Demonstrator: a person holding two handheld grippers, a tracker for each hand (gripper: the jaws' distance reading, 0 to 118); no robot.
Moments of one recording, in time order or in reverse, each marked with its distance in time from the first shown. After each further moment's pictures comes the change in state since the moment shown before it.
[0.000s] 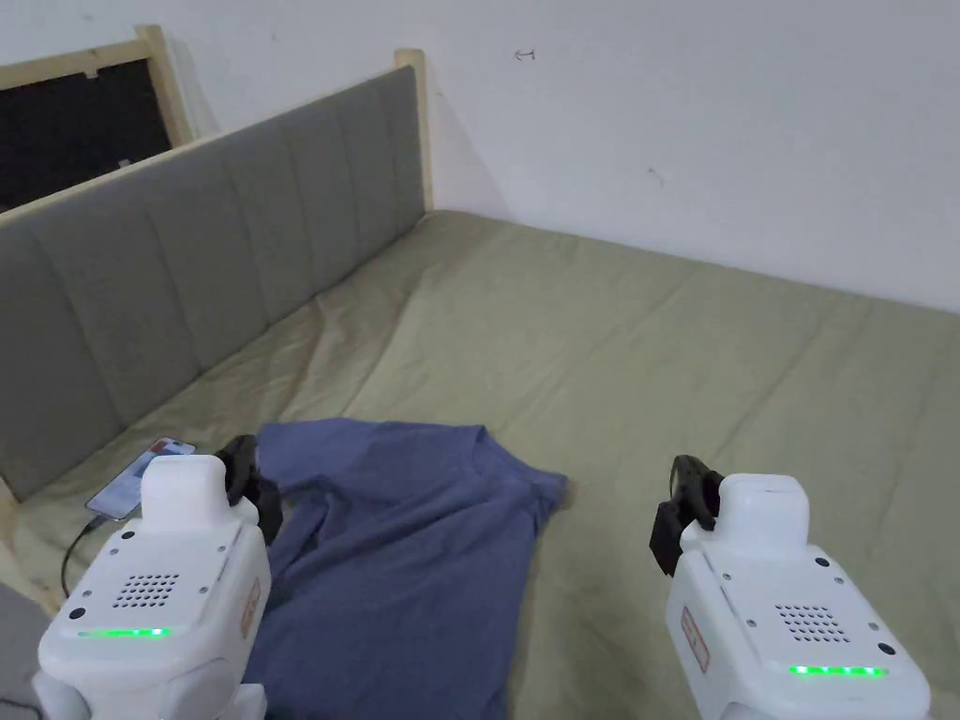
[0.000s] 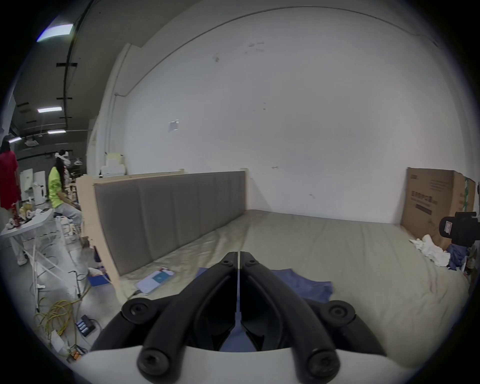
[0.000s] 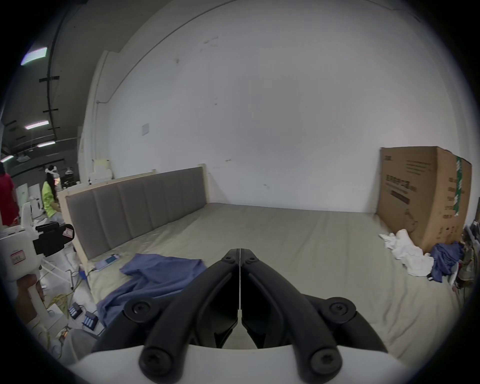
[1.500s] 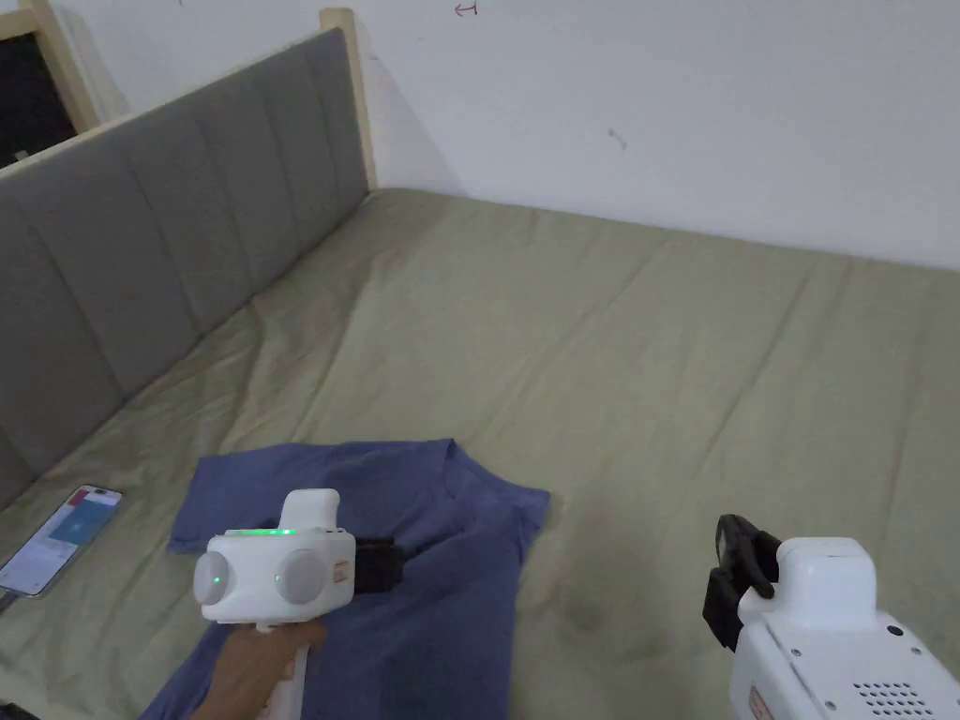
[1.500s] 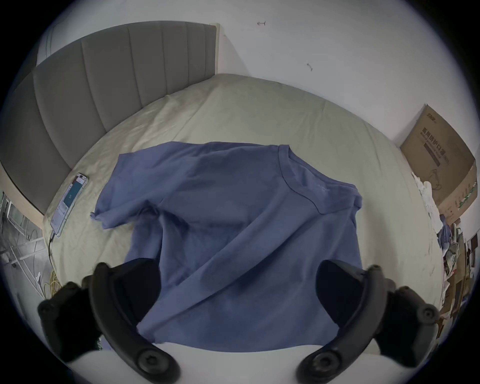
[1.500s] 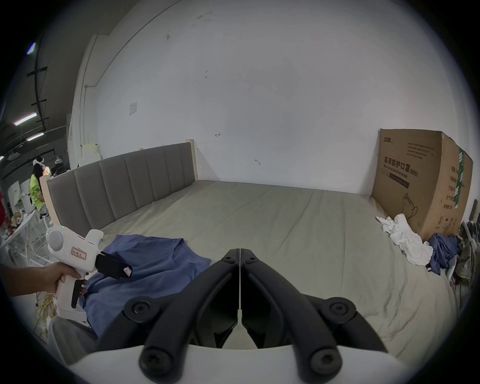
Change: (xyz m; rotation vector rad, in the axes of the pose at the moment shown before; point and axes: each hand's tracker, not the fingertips) left arm 0.071 -0.096 -0.219 -0.809 -0.217 -0.037; right arm 0.047 -0.029 -0.043 -0.128 -0.109 0.001
